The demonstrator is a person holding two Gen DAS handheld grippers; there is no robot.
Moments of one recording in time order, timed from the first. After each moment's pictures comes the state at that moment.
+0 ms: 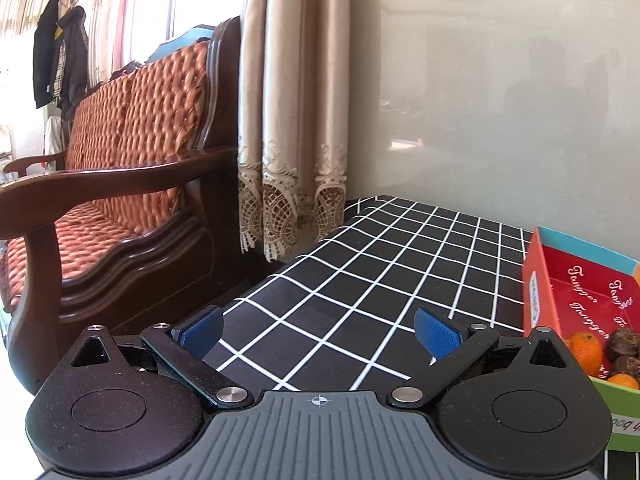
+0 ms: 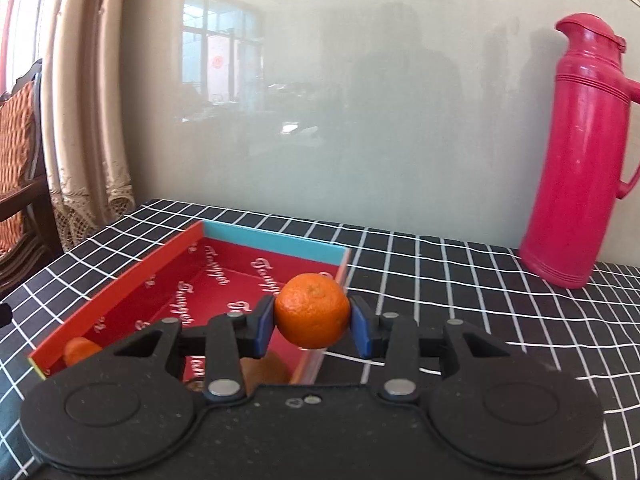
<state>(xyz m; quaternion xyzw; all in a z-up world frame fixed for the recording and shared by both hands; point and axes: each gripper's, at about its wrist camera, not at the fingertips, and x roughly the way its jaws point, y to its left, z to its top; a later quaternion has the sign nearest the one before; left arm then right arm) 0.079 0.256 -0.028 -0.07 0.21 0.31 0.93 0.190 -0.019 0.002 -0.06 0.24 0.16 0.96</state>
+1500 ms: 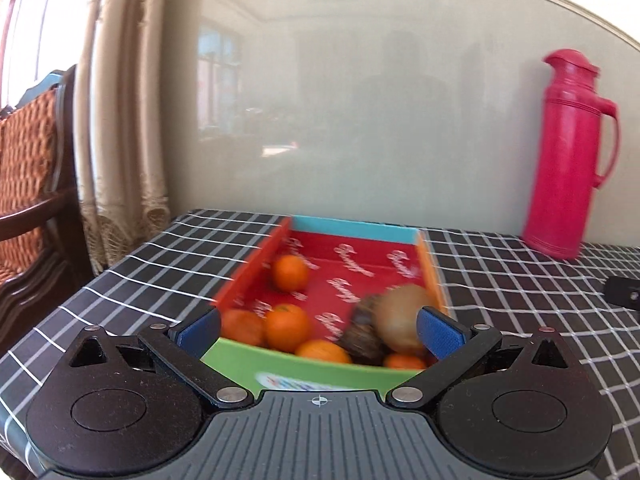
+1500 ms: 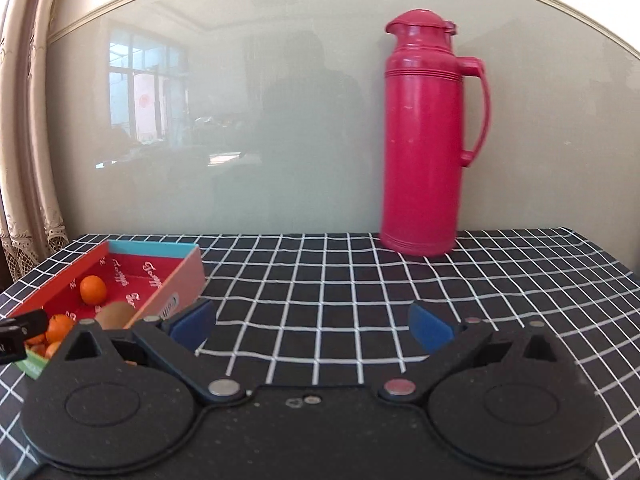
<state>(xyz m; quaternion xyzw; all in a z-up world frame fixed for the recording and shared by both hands) 0.079 0.070 0.002 -0.02 0.20 0.12 0.97 0.117 -0.161 0.007 -0.01 0.20 0.05 0.98</state>
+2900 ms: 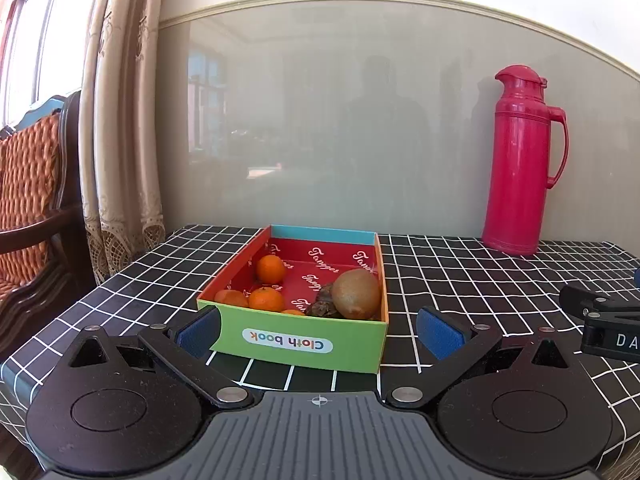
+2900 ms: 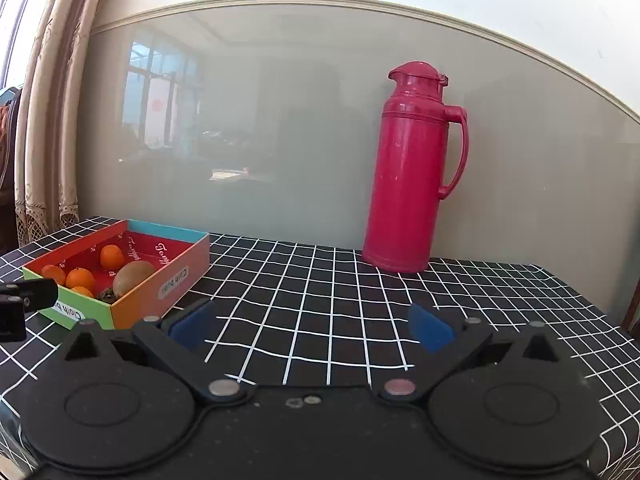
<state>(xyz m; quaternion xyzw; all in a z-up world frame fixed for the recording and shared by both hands) 0.008 0.040 0.012 -0.01 0.17 0.10 0.98 0.042 -0.164 0.005 -0.07 0.15 0.05 0.99</state>
